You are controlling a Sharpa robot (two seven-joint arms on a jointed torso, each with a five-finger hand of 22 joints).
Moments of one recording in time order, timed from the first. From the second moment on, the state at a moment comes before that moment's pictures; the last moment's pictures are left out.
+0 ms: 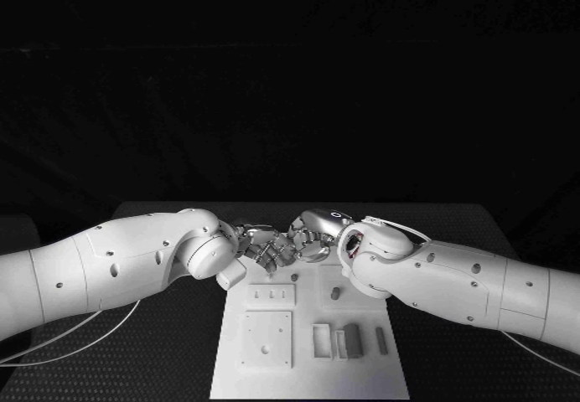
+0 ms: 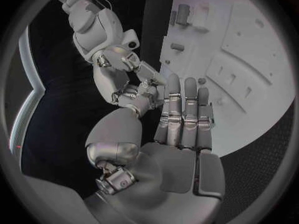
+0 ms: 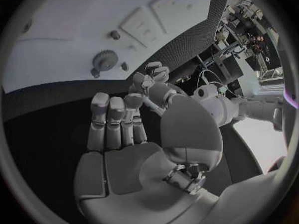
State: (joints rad) left arm 1.38 -0.67 -0.18 1.39 -0.37 -0.13 -0.36; left_hand 0.85 0.09 0.56 -0.26 0.05 1.03 0.09 0.36 0.55 1.37 0.01 0.23 0.46 1.03 0.02 0.69 0.68 0.02 0.72 -0.07 0.60 1.25; right arm 1.25 -0.51 -0.10 1.36 -1.45 -0.30 -0.21; right_hand 1.09 -0.16 0.84 -0.26 0.05 1.02 0.02 0.34 0.56 1.21 -0.04 1.07 0.83 1.15 -0.13 1.25 1.07 0.25 1.04 -0.04 1.16 1.31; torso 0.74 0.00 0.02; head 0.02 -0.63
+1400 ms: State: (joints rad) left arm 1.37 -0.69 -0.21 1.38 -0.71 -0.11 -0.38; left_hand 0.87 0.11 0.53 -0.27 0.04 1.04 0.07 0.38 0.74 1.34 -0.04 0.48 0.69 1.15 -0.10 1.05 0.84 0.05 0.89 -0.11 0.93 1.31; right arm 1.30 -0.60 -0.03 1.14 -1.08 -0.38 -0.10; right_hand 1.07 -0.24 0.79 -0.20 0.06 0.90 0.13 0.24 0.53 1.11 0.03 1.03 0.79 1.08 -0.07 1.19 1.03 0.23 0.98 0.01 1.09 1.28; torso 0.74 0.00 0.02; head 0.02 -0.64
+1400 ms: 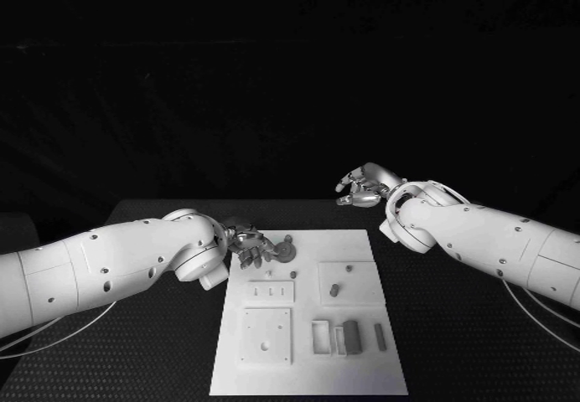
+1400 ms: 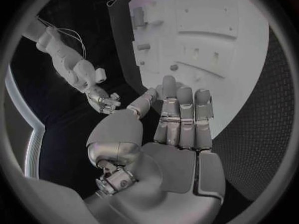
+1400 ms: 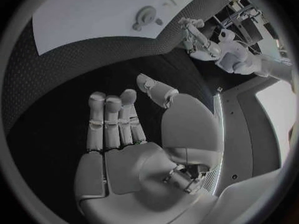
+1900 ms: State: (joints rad) left arm 1.37 -0.70 -0.24 1.40 -0.78 -0.07 -0.51; left_hand 0.88 0.11 0.54 -0.27 0.05 1.06 0.04 0.34 0.78 1.43 -0.08 0.65 0.82 1.25 -0.16 1.27 0.89 0.09 1.02 -0.17 1.17 1.31; right arm 1.31 -0.59 -0.02 1.06 -1.01 -0.37 -0.07; right_hand 1.07 -0.24 0.79 -0.20 0.08 0.89 0.13 0.24 0.53 1.10 0.03 1.03 0.79 1.08 -0.07 1.19 1.03 0.23 0.97 0.02 1.08 1.29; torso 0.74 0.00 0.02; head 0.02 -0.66
